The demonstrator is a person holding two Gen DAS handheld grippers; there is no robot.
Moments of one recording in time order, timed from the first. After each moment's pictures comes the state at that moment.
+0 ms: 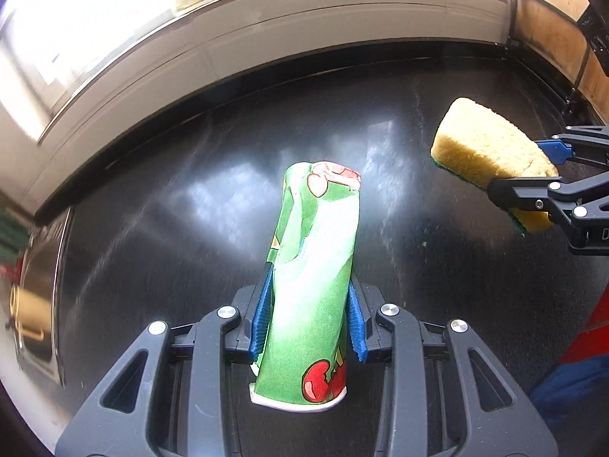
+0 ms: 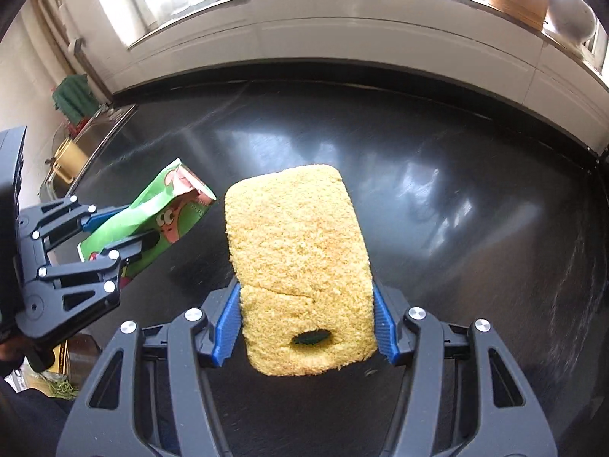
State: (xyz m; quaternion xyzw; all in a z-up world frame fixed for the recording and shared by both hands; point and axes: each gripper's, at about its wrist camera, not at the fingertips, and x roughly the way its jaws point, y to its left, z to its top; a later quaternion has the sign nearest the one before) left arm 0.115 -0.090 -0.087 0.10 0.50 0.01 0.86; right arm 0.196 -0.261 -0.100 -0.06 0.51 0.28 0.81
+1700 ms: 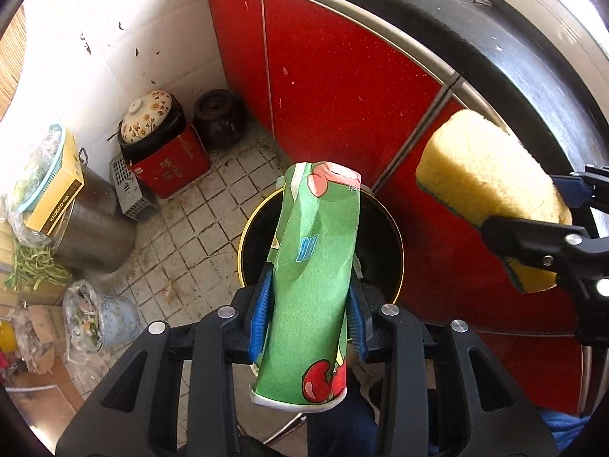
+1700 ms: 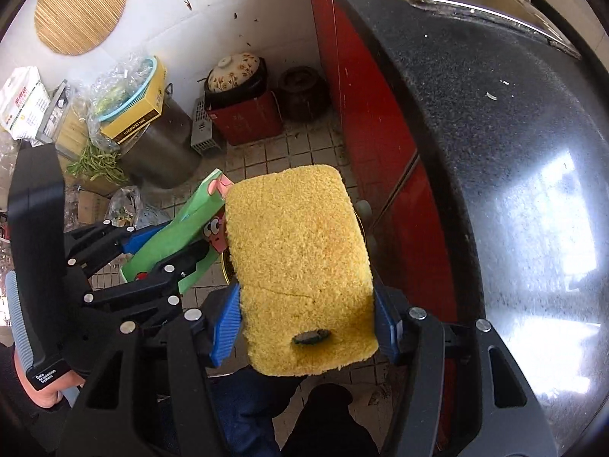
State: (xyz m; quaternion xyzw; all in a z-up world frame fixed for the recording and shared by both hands) left arm -0.251 0.212 -0.213 -0.31 0.50 0.41 0.70; right arm -0.113 0.208 -0.208 -0.38 0.49 0.59 0.52
